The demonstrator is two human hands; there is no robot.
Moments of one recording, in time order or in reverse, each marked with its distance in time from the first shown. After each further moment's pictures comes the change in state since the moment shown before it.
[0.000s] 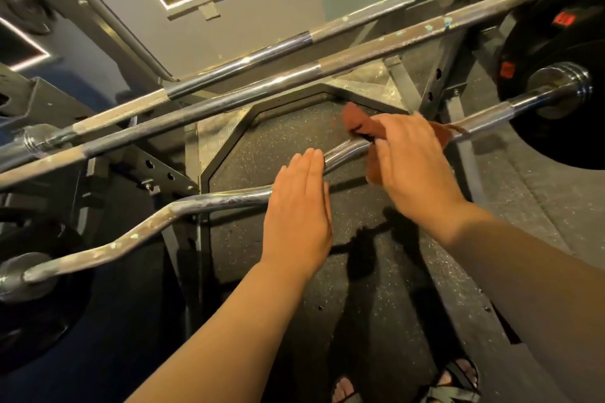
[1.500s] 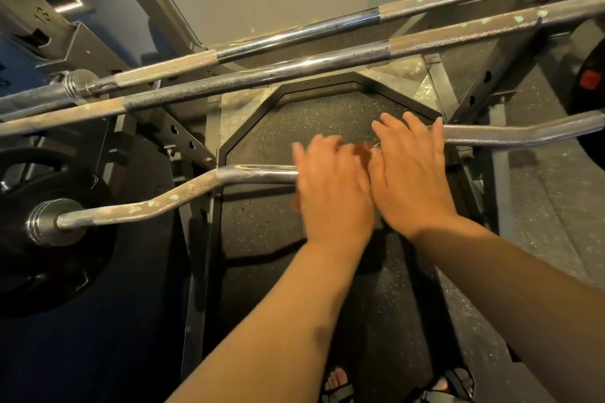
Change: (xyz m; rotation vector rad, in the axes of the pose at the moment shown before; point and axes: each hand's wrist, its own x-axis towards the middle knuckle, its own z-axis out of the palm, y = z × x) left_hand 0.007 -0.009 0.001 -0.114 0.295 -0.288; right_hand -0.004 -0.063 0.055 -0.202 -0.120 -0.034
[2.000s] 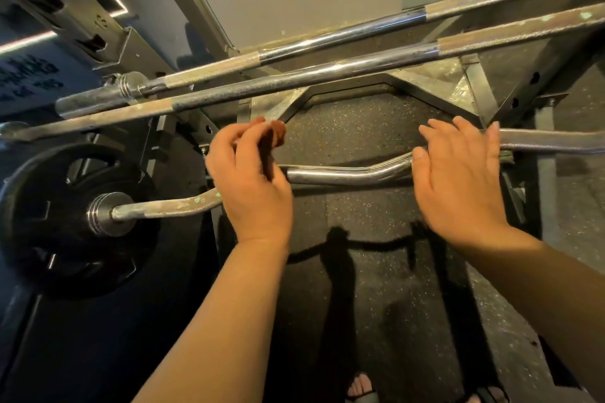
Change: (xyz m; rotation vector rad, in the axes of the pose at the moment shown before) left_hand 0.021 -0.097 -0.089 -0.085 0.381 -0.091; right_hand 0.001 -0.004 0.002 -0.013 0.027 0.039
